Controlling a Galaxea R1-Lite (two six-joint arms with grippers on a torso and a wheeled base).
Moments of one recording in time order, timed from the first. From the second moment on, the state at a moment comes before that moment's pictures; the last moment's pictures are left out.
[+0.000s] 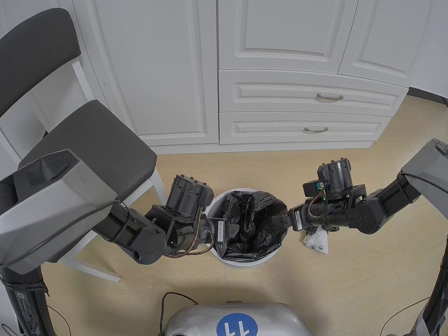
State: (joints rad) left arm -0.64 2.16 -1.03 -0.46 0.07 -0.37; right arm 0.42 2.09 -0.99 -0.47 0.03 0.00
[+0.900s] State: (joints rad) left arm -0.60 2.22 -1.00 -0.56 0.07 -0.37; right arm 0.43 2.30 -1.14 -0.63 -0.04 0.17
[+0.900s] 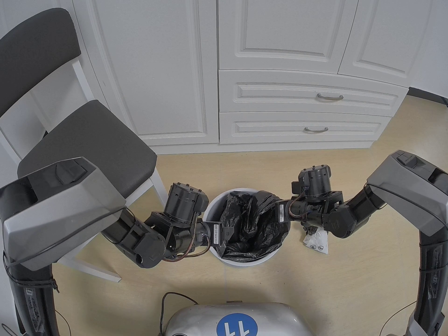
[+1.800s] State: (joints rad) left arm -0.57 2.33 -1.16 -0.62 0.05 -0.36; right arm 0.36 2.12 -1.08 -0.61 -0.04 0.16
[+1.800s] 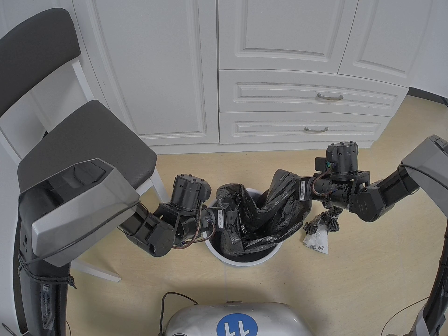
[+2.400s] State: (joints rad) left arm -0.52 2.40 -1.23 -0.58 0.06 -0.31; right arm 0.36 2.12 -1.07 -0.60 -0.04 0.15
